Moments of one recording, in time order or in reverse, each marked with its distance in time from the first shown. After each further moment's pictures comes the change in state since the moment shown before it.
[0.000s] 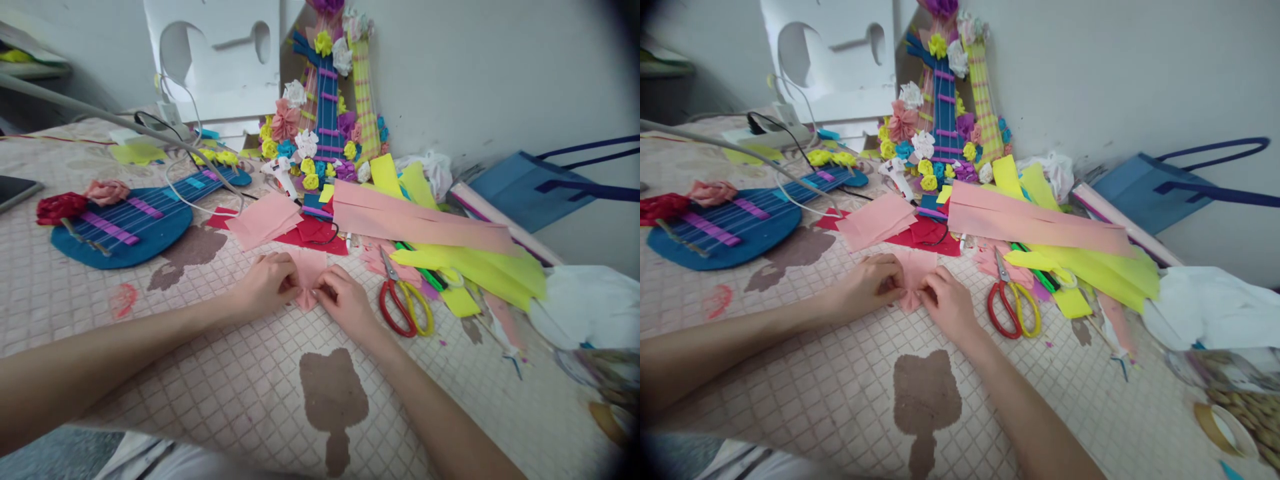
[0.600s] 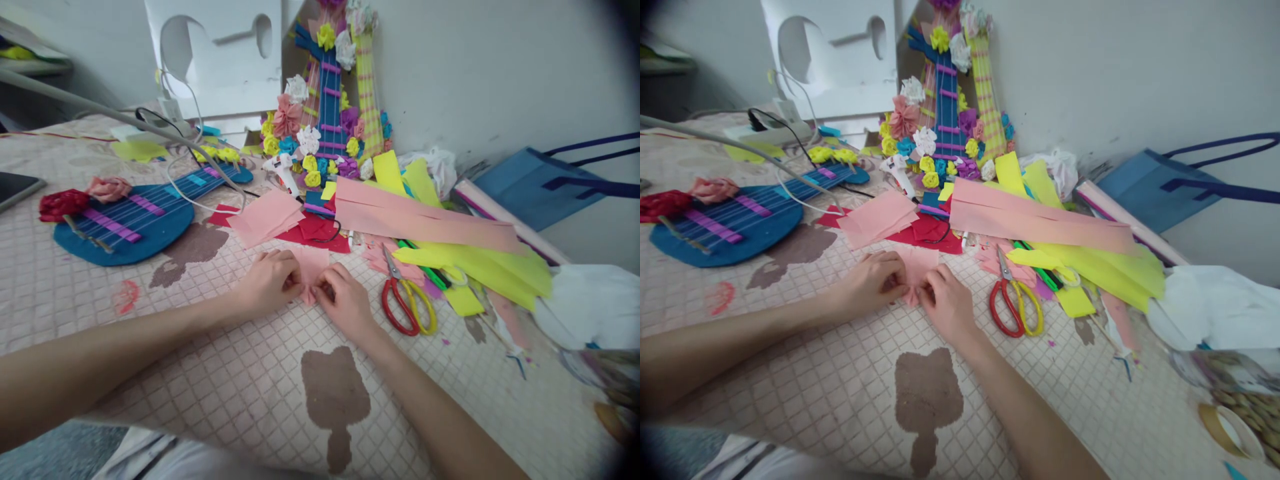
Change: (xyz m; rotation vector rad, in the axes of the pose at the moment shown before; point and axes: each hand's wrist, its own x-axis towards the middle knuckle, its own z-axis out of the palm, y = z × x) left_hand 0.001 0.004 0.002 0.086 0.016 -0.037; right_hand -0.003 -0.001 0.011 -0.122 0.055 0.030
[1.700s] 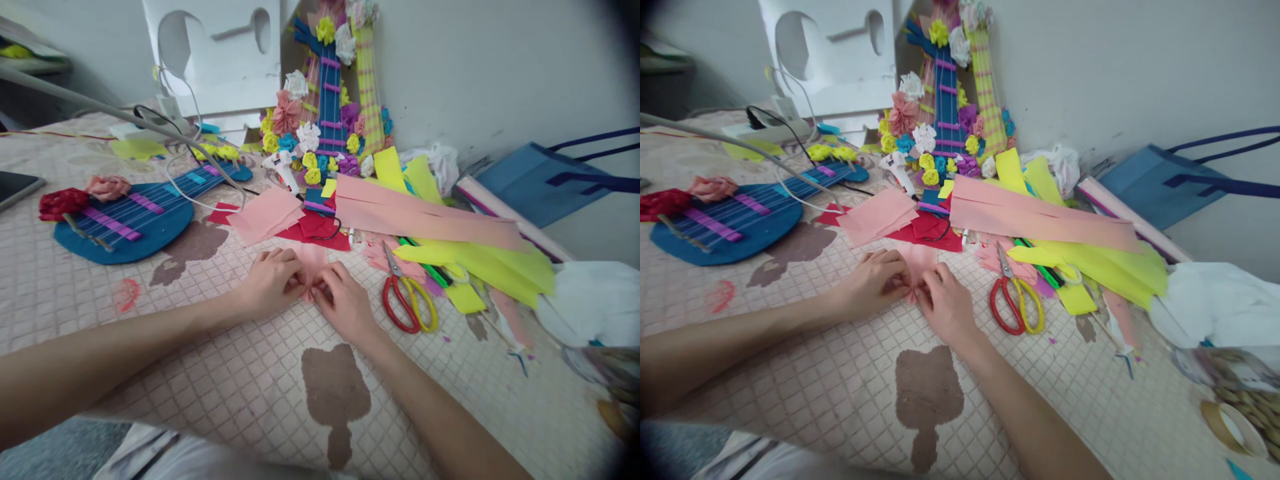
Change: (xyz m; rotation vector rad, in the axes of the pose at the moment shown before) left_hand -0.004 0.003 0.003 0.054 -0.003 0.027; right_hand -0.005 -0.008 -0.005 -0.060 -0.078 0.017
